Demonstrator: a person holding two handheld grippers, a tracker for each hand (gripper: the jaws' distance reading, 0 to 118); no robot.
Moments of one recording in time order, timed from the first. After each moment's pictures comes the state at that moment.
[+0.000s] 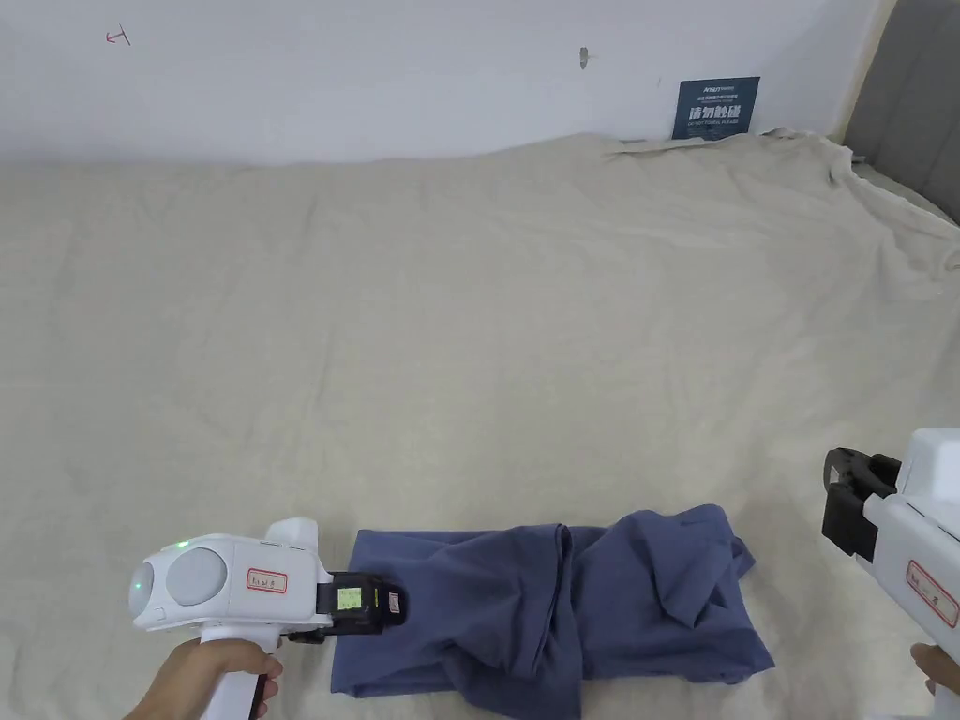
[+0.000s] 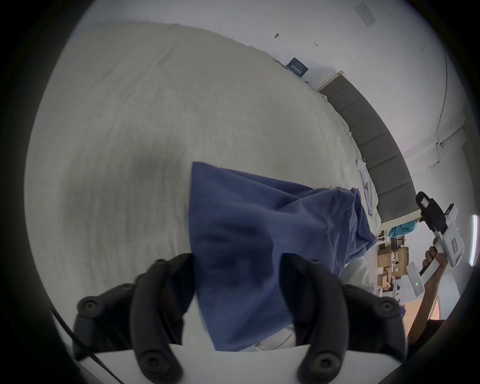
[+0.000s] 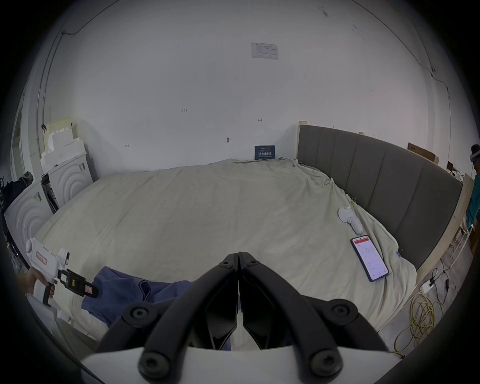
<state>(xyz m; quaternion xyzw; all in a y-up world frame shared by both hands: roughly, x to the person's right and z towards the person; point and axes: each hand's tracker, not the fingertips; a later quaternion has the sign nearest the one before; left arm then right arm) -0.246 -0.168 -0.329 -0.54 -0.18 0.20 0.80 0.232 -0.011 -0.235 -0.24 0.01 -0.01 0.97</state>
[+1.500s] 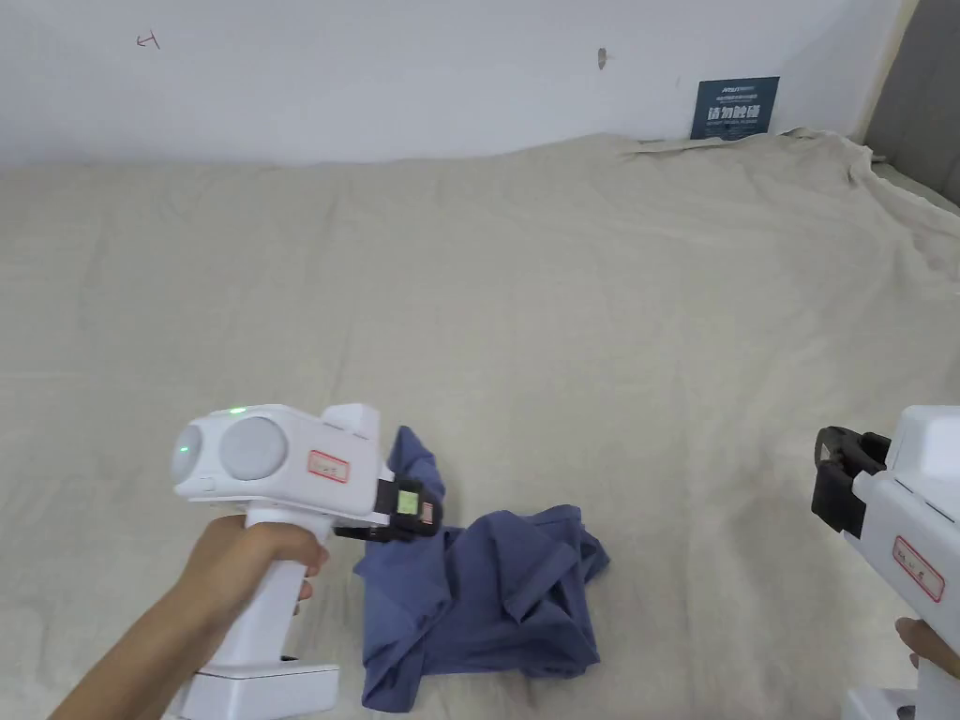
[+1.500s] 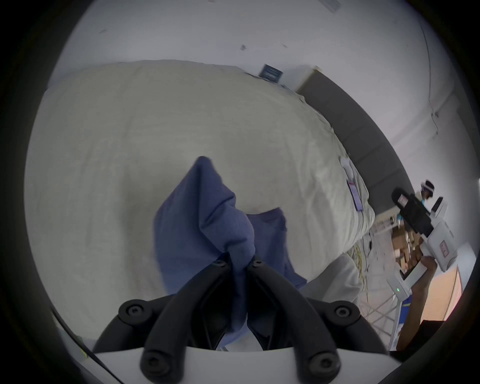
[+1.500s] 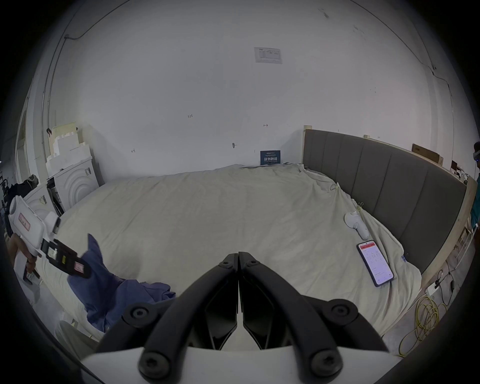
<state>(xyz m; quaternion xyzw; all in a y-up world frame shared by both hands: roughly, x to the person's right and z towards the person) -0.161 -0.040 -0.338 -0.52 -0.20 0.11 0.82 0.229 -0.003 -0.235 -0.23 0.02 -0.01 0.97</state>
